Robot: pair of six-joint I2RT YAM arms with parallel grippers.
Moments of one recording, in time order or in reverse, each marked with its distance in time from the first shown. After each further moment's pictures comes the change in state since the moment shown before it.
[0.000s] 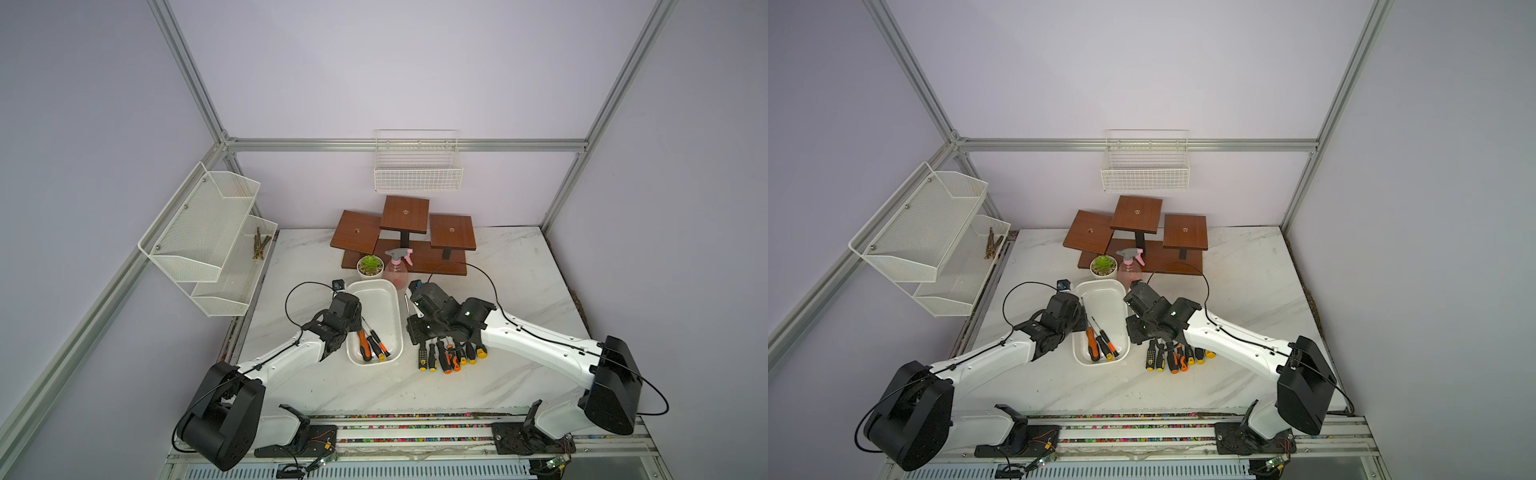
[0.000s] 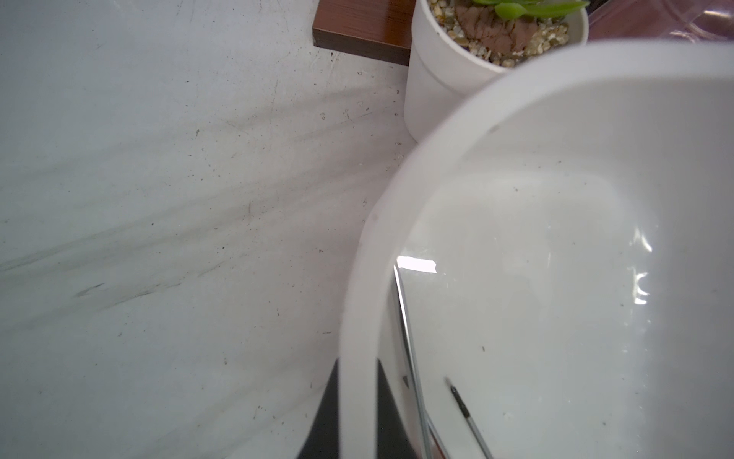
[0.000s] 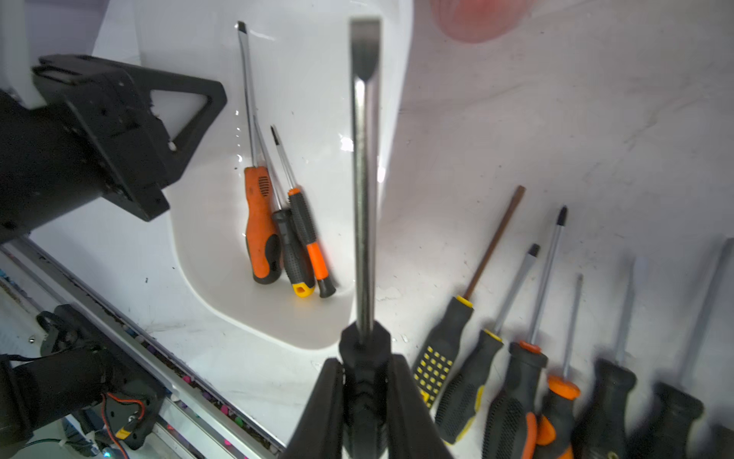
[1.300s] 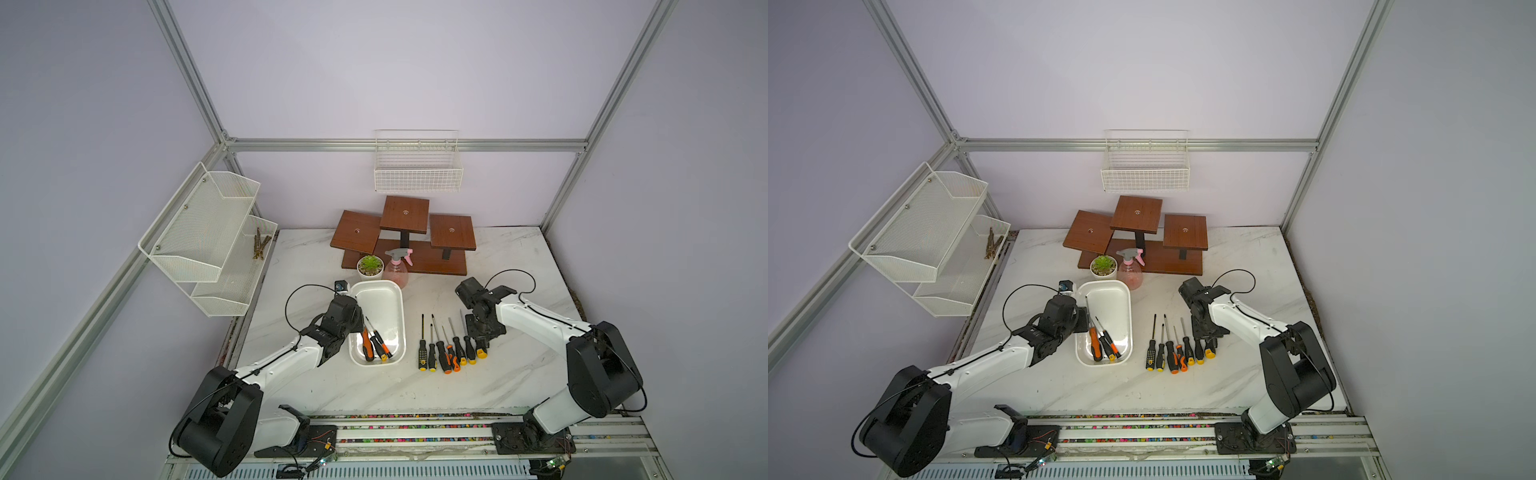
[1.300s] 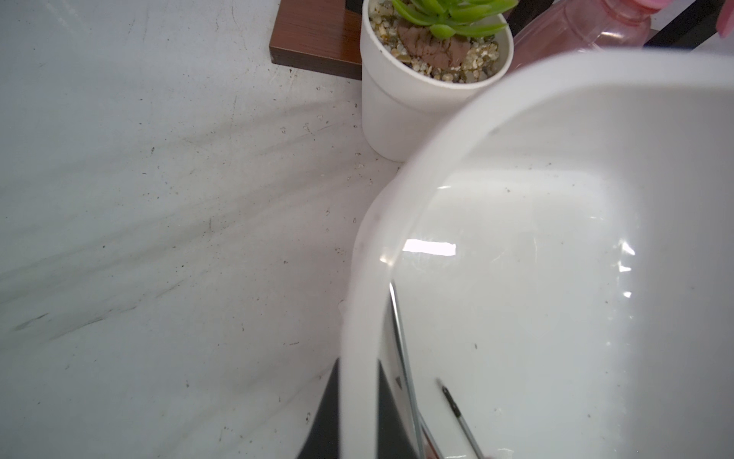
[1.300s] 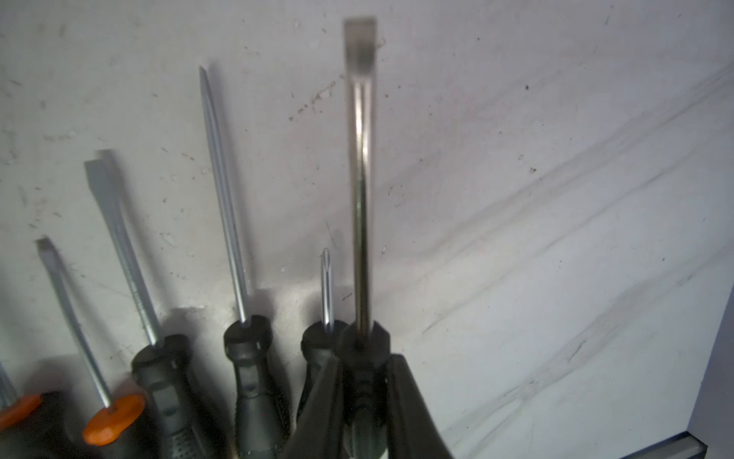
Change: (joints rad) left arm 0.000 -0.029 -0.053 0.108 0.077 0.042; right arm -0.435 0.098 -0.175 -0.225 0.258 -0.066
